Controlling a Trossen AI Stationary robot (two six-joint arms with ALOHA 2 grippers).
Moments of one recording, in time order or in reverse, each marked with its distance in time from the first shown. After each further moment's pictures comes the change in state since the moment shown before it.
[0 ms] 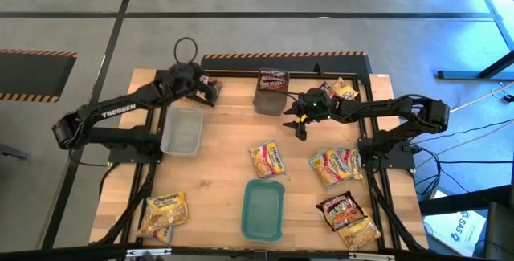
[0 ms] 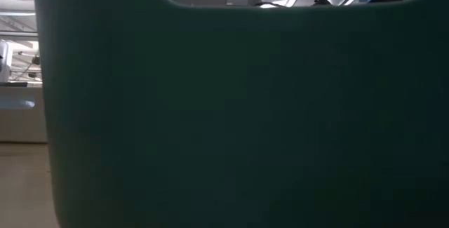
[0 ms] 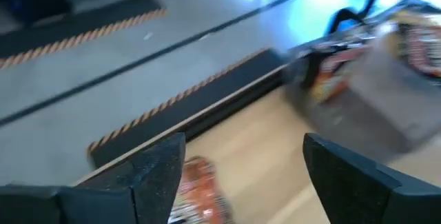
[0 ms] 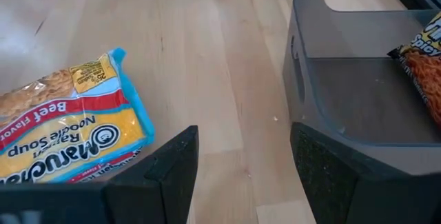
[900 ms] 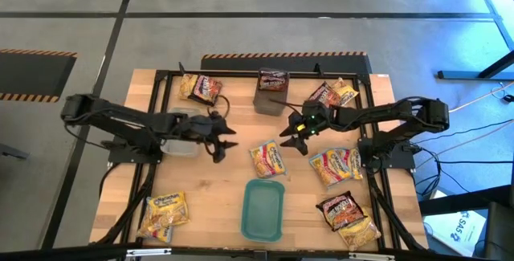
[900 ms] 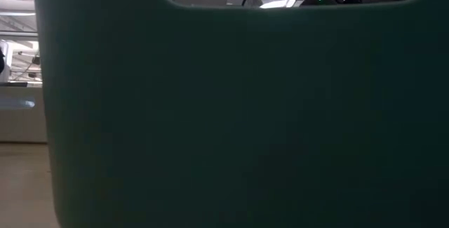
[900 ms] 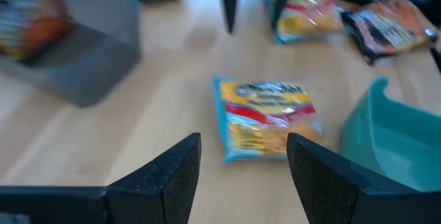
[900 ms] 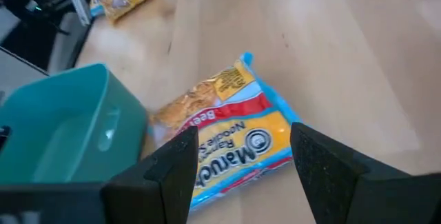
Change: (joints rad) left arm -0.694 0.100 -0.056 0.120 0.076 -0.129; right arm 0.158 0.000 0.000 0.024 -0.182 0.333
